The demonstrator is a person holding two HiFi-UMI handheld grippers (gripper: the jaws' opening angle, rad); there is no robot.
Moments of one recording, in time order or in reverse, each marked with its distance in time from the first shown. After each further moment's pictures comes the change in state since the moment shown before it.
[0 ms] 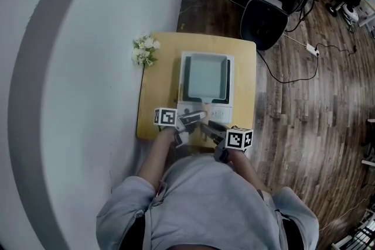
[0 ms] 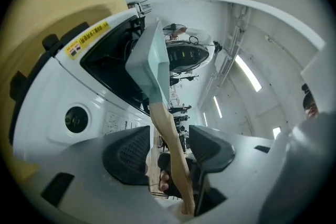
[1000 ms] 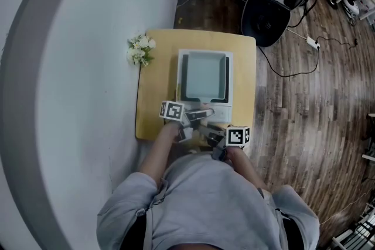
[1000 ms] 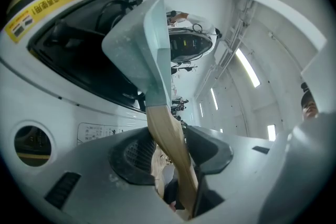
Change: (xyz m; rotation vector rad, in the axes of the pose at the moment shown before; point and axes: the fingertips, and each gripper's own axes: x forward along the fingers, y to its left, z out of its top) left arm 0.036 0.003 0.001 -0.020 0.131 -0.046; right arm 0.015 0.012 -0.003 0.171 0.036 0.160
